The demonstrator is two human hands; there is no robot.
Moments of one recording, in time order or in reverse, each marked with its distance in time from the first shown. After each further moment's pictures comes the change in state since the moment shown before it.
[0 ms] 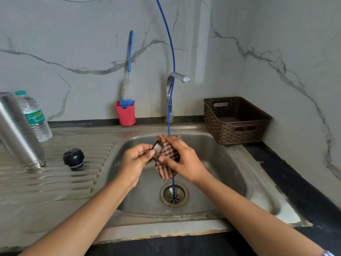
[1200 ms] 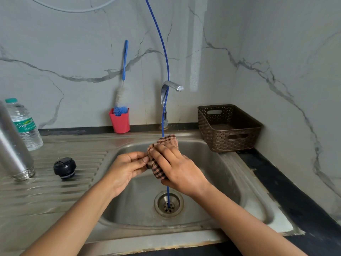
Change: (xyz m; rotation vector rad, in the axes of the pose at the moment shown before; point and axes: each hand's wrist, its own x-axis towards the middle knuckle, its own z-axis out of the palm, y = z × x) left_hand 0.002 0.023 -0.008 -0.137 -0.155 -0.170; right_hand -0.006 -0.017 -0.008 -0.808 -0.038 -0.457
